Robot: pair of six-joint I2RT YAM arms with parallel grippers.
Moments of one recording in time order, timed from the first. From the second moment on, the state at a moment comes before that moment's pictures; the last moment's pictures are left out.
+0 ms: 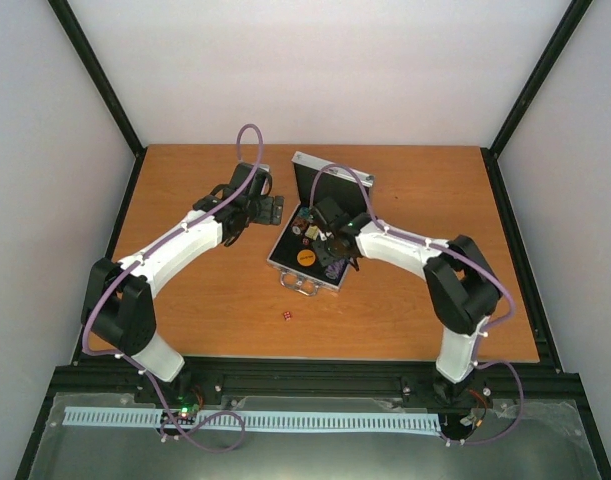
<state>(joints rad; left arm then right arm) -0.50 1.58 1.25 -0.47 -0.27 -0.23 0.74 1.79 1.26 -0.57 0.13 0.18</state>
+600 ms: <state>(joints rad) -0.50 1.58 1.25 -0.47 -0.27 -0.23 0.67 1.95 1.31 -0.48 0.10 0.12</state>
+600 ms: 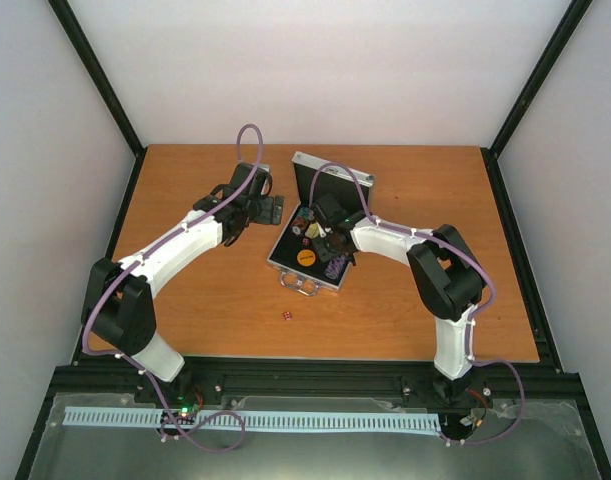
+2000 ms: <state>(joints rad) -0.50 1.58 1.25 -0.47 -0.27 -0.23 1.09 1.74 1.21 -0.62 -0.03 0.23</state>
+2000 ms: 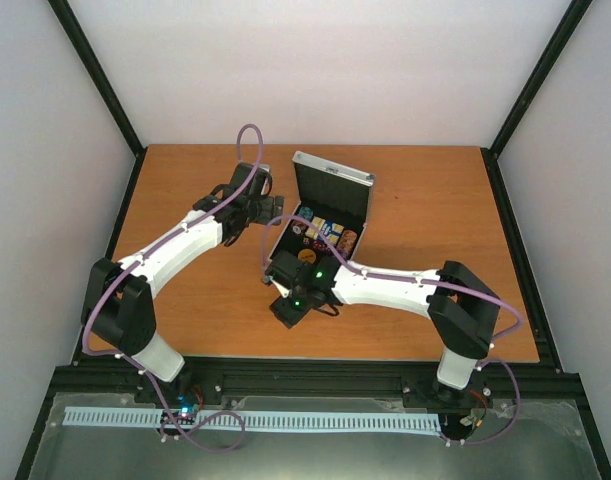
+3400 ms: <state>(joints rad) -0.50 1.58 1.25 -0.47 -0.27 -0.23 1.13 1.92 1.28 -0.64 0.03 0.33</state>
